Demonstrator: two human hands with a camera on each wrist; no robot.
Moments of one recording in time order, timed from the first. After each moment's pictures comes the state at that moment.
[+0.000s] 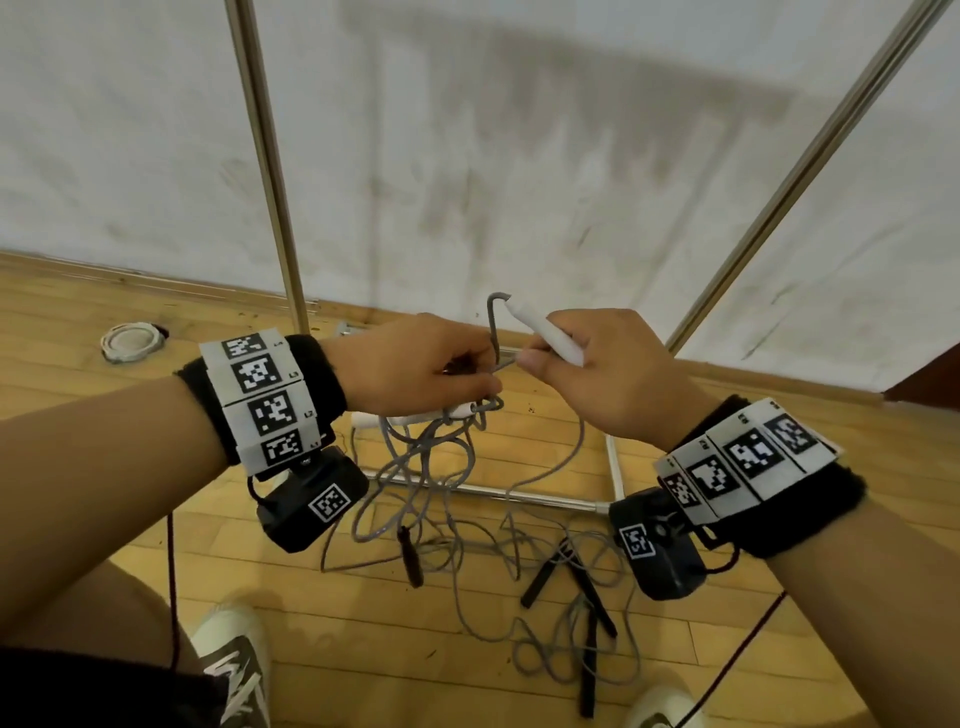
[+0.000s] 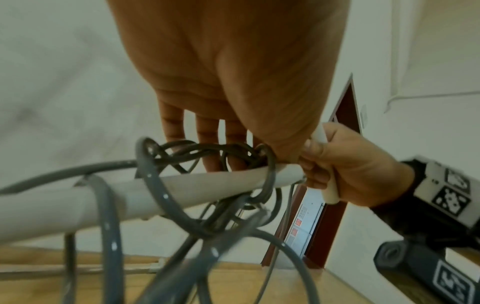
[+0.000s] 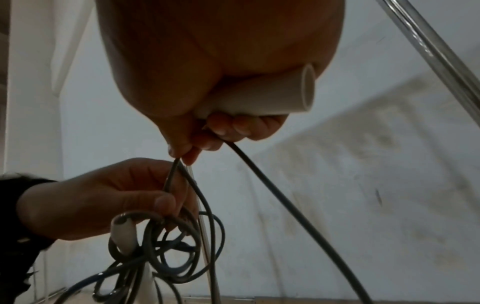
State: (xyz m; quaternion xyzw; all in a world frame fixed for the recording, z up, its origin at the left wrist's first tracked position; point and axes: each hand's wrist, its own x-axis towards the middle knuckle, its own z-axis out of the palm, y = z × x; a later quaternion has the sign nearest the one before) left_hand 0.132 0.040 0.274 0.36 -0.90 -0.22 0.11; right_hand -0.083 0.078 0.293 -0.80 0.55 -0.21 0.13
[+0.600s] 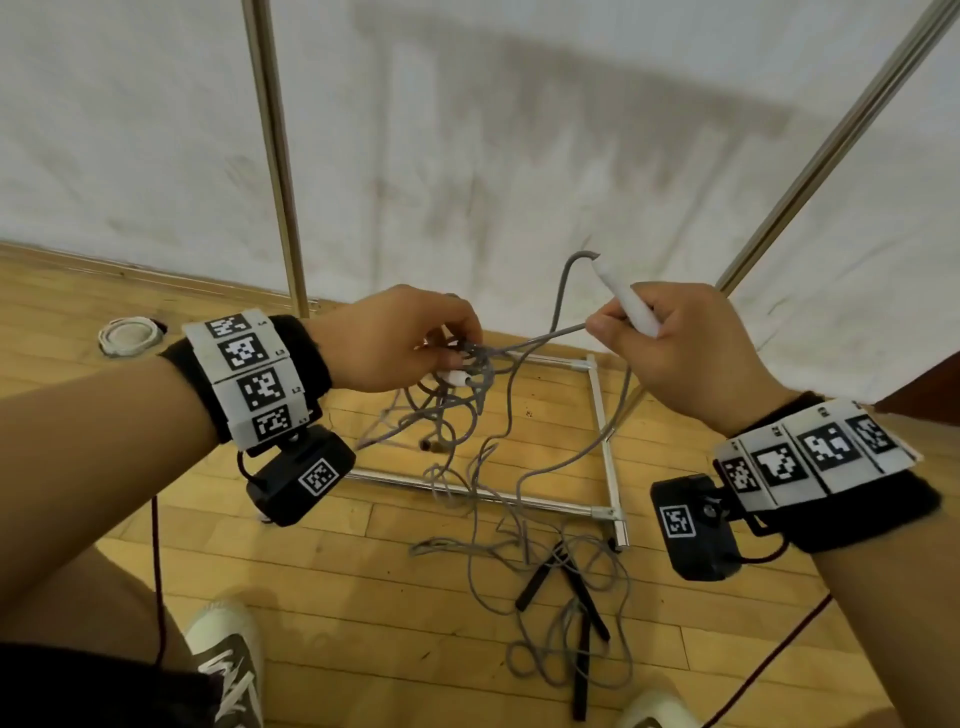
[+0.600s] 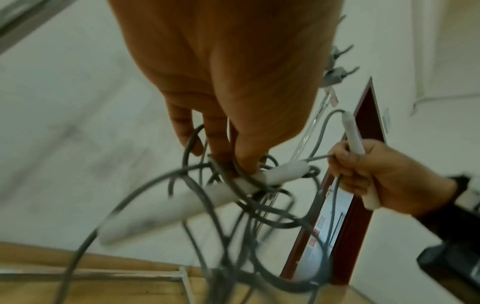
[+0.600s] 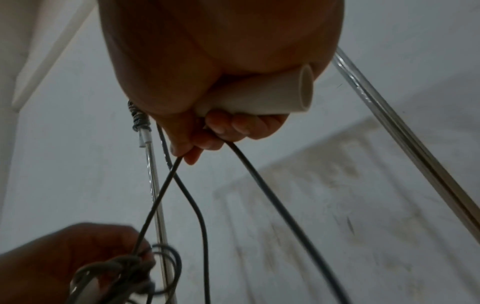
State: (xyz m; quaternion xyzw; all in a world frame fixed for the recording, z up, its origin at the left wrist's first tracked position) left_hand 0.157 0.020 0.270 0.39 -0.88 -0.23 0.16; right_hand -0.116 0.077 0.316 -0.75 0.57 -0.31 0.09
